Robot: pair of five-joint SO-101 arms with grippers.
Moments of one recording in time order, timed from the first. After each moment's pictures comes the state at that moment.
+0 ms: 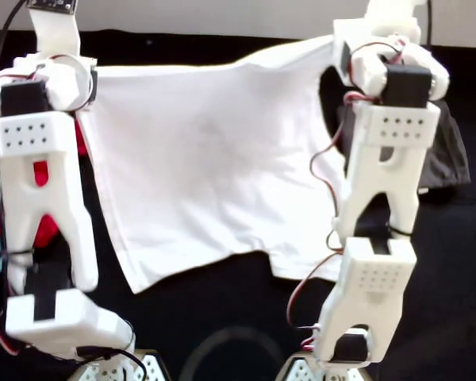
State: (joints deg) left arm -16.8 5.2 -20.3 63.5 -15.0; right arm -4.2 29.4 -73.3 79.8 5.4
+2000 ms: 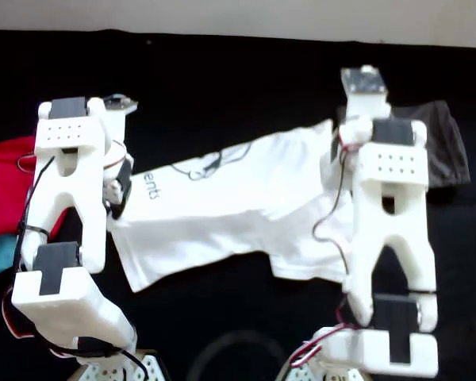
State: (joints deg) left arm -13.3 9.5 0.5 95.7 -15.1; right arm -2.5 -9.1 8.3 82.5 8.7
